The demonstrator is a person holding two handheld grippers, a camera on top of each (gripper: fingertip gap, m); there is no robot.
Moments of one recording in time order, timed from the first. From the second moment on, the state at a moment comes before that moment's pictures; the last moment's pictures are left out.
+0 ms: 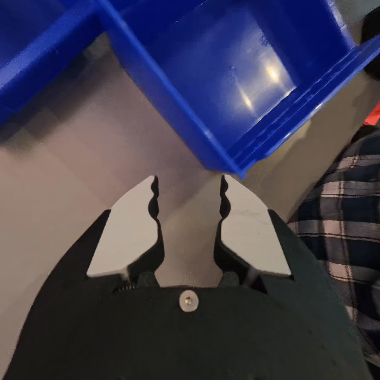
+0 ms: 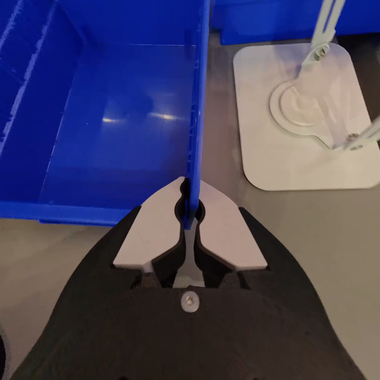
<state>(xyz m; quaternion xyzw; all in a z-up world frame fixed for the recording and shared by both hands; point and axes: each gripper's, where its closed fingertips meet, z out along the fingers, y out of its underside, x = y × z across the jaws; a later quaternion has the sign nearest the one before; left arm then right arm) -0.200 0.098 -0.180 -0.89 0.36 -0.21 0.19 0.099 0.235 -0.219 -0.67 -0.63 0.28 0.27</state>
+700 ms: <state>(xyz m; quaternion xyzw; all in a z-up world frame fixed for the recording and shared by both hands) -0.358 0.082 -0.275 -0.95 0.24 -0.08 0.18 0.301 0.257 -0.220 -0.74 -0.59 0.22 0.24</state>
